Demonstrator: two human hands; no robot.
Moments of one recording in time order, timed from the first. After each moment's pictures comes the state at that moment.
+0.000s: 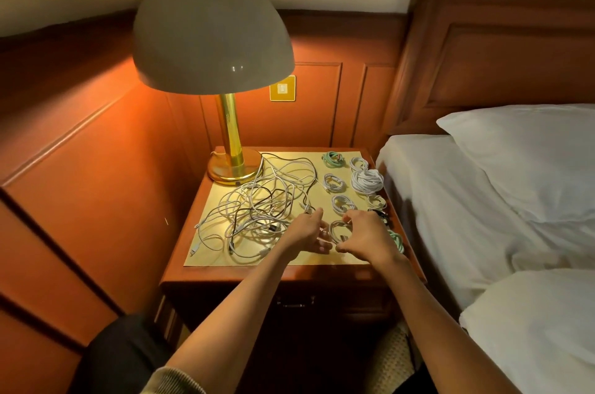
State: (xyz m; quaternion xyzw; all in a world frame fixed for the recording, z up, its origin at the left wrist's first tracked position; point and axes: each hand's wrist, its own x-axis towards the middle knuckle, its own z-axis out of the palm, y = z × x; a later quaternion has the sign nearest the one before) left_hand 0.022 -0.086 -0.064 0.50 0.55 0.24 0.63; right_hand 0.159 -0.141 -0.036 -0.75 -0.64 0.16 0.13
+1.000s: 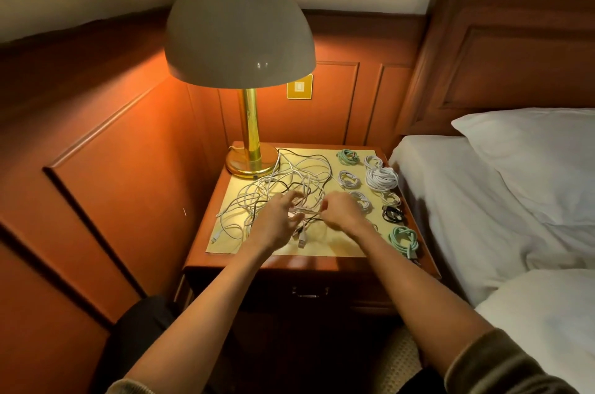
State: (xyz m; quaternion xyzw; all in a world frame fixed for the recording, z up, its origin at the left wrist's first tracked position) left_hand -0.073 -0.091 -0.071 0.76 0.55 0.27 0.20; right_hand 0.093 -0.088 -0.043 -0.73 -0.67 0.14 0.09
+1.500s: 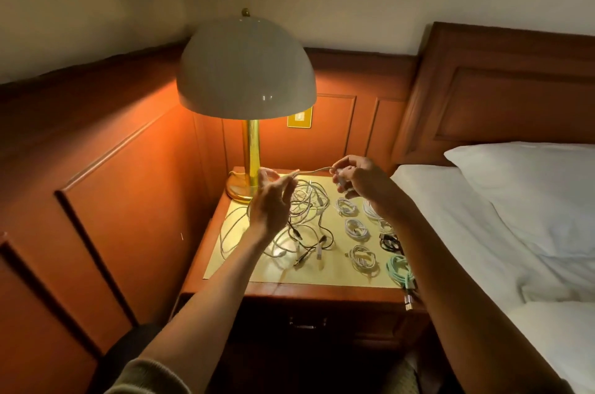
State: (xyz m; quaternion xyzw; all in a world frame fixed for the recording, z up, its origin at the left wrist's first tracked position) left_hand -0.072 -0.047 -0.014 0.71 0.54 0.45 0.05; right_hand 0.120 -0.095 0.090 -0.59 -0.60 0.38 0.38
